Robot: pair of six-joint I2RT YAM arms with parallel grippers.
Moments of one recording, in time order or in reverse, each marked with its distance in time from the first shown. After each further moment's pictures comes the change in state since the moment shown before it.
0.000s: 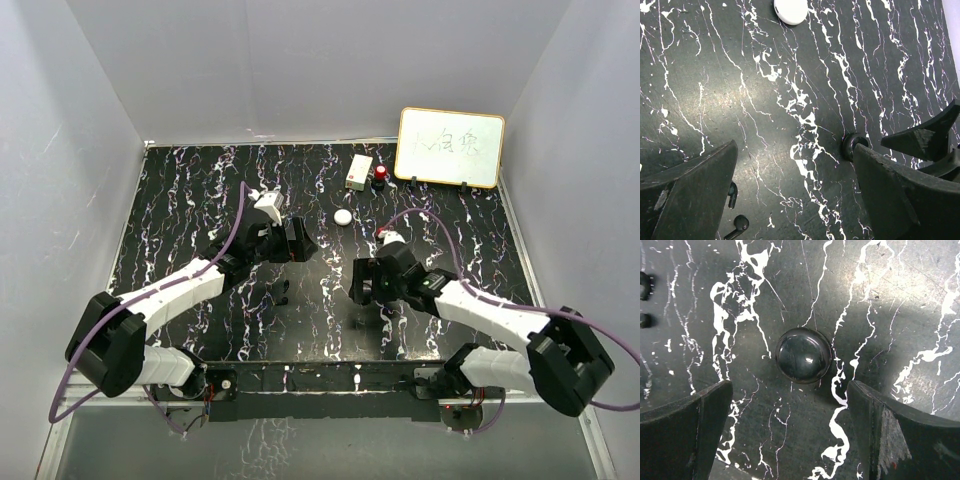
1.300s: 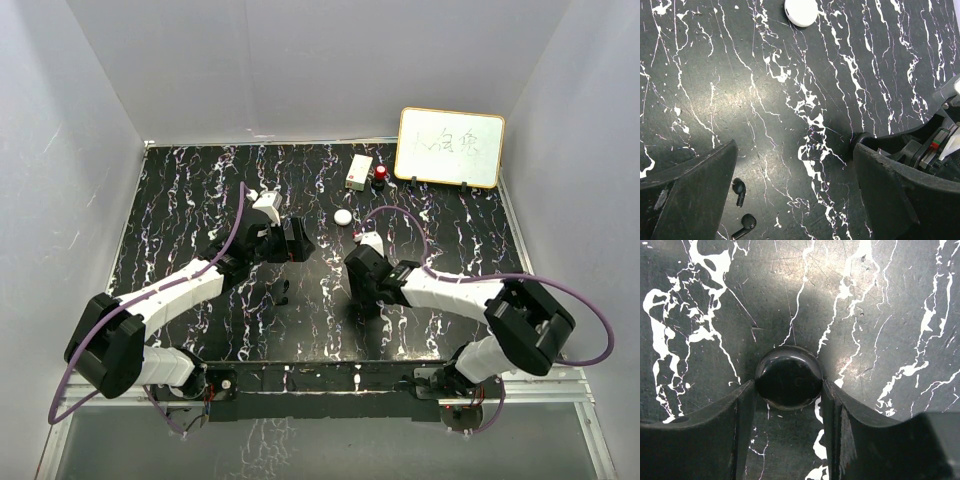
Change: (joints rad) left arm 0.000 -0.008 -0.004 -0.010 -0.034 0.015; right arm 0.161 0.291 0.158 -0.088 0.305 -0.033
